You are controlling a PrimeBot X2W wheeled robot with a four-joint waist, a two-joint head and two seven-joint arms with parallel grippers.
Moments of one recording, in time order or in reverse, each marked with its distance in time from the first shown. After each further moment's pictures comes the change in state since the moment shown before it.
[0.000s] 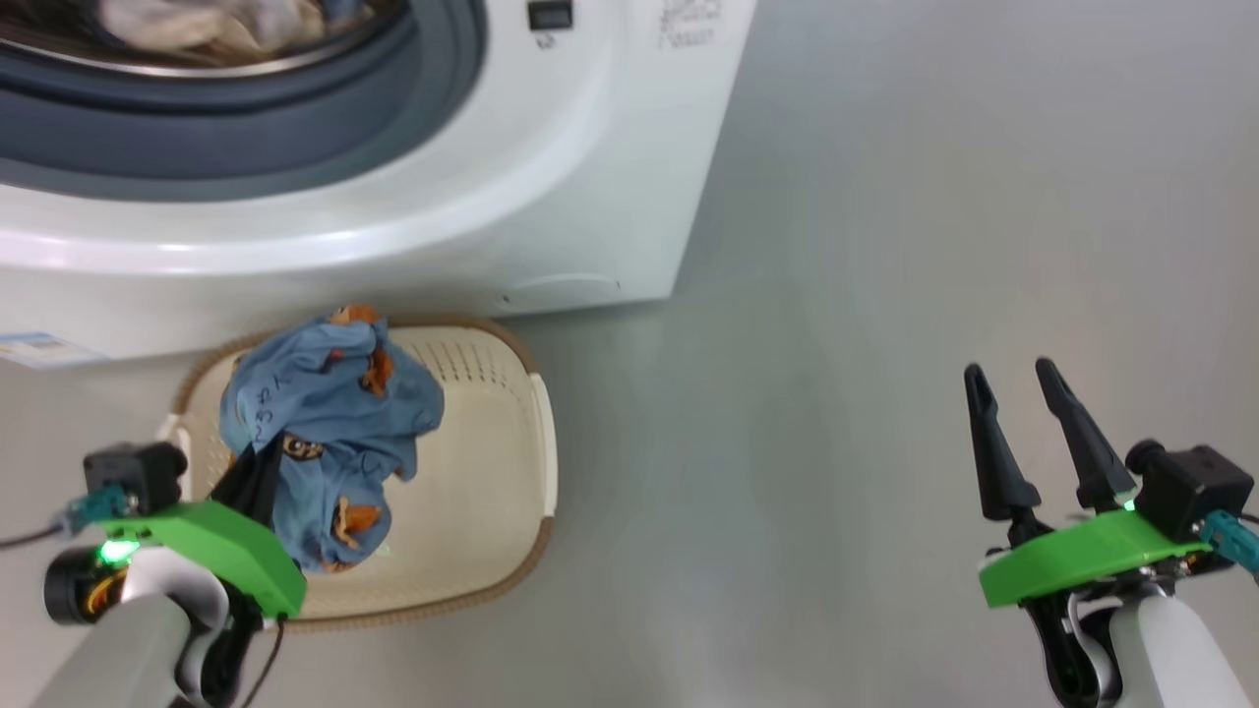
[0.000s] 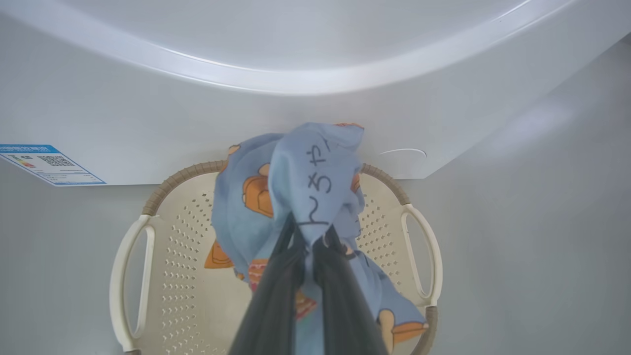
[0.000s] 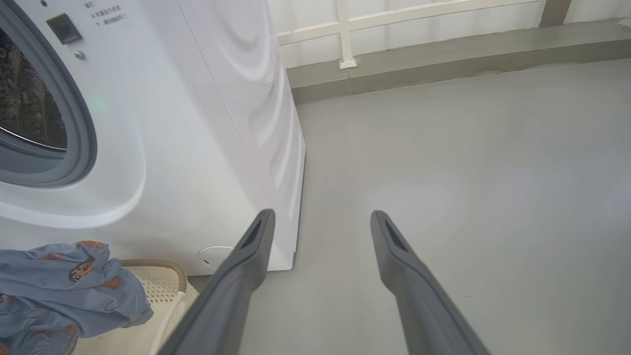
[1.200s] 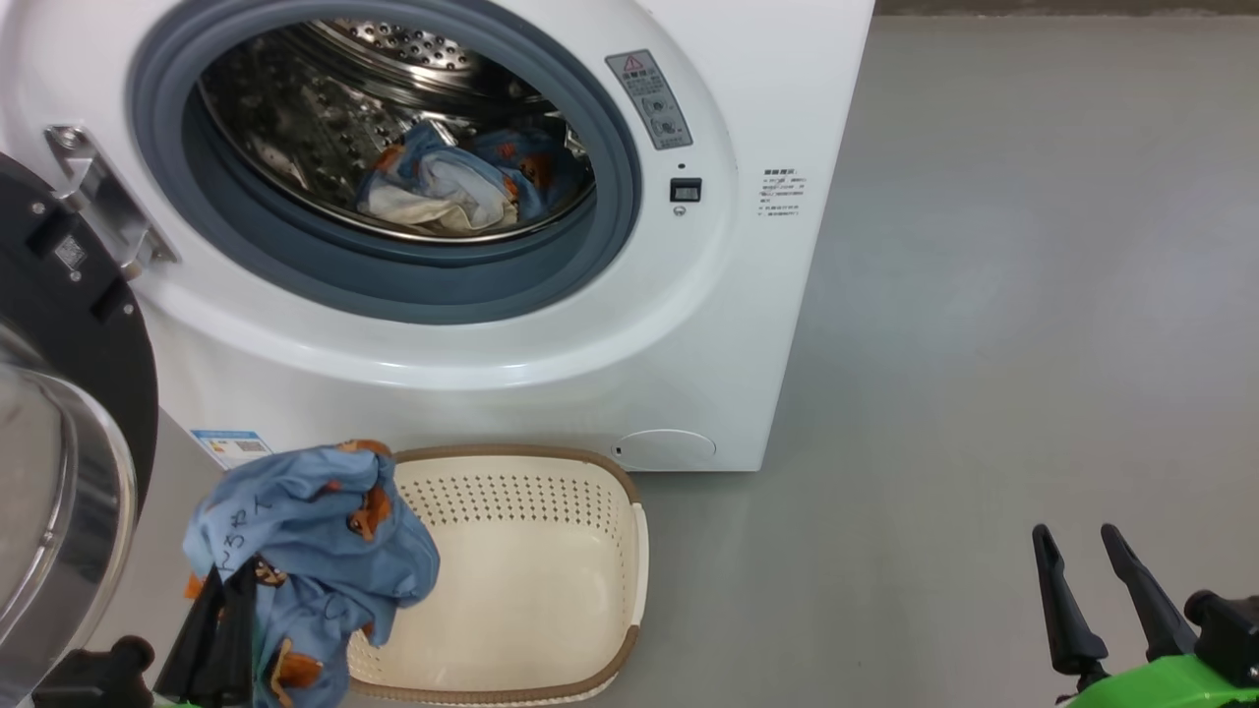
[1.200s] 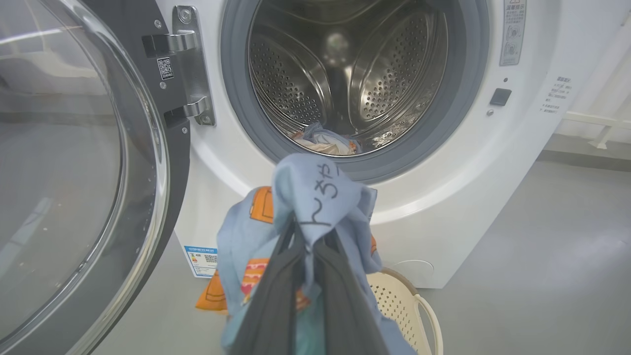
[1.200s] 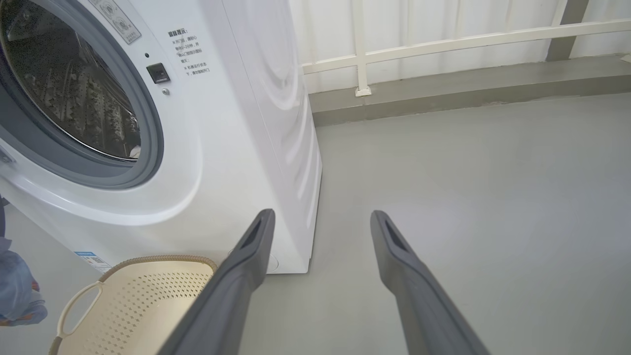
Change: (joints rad) left arm 0.588 -0.159 0.581 -0.608 0.483 0.000 -0.003; right arm 0.242 -0.058 -0.060 0.014 0.039 0.000 0.000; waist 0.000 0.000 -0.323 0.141
